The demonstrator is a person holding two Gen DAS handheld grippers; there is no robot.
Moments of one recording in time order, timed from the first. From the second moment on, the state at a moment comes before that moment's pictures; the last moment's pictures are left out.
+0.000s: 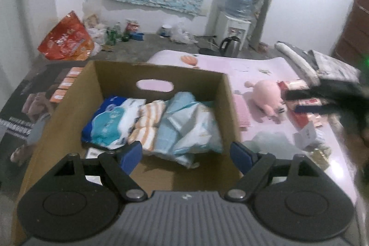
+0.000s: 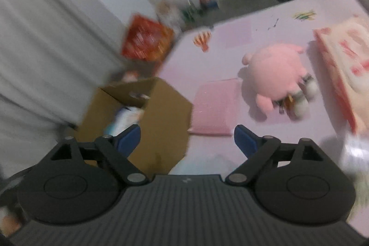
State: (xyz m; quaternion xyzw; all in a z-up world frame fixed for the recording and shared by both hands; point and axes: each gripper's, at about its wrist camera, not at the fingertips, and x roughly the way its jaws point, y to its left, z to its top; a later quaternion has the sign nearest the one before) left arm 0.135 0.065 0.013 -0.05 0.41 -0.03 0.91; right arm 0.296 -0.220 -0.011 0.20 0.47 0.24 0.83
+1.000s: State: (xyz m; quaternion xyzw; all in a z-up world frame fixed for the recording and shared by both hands) left arm 0.086 0.082 -0.033 -0.09 0.43 -0.04 0.89; right arm 0.381 -0.178 -0.088 0.15 0.55 0.18 0.80
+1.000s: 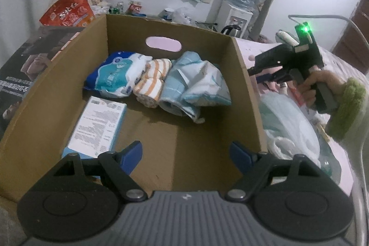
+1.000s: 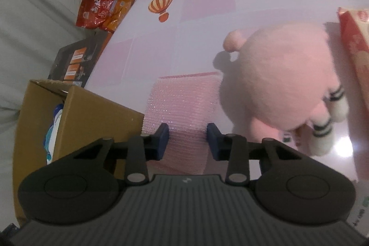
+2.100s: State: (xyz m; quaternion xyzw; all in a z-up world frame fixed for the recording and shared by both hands) left arm 0.083 0.043 -0.062 -0.09 0.49 -0.09 0.86; right arm 0.302 -0.279 -0.027 0.31 0.45 0.22 0.81
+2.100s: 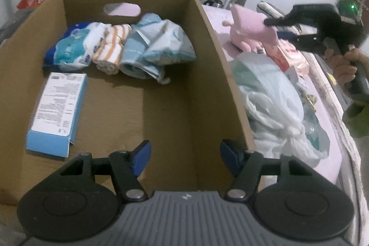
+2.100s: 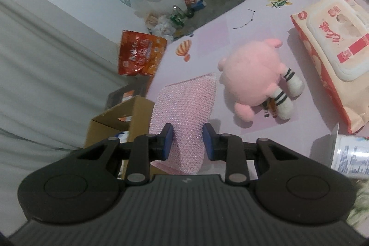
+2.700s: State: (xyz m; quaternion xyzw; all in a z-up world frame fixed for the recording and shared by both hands) left arm 0.030 0.099 -0.012 -0.09 0.38 -0.05 0.92; right arm 0.259 -0.135 0.020 0.29 0.48 0.38 0.74
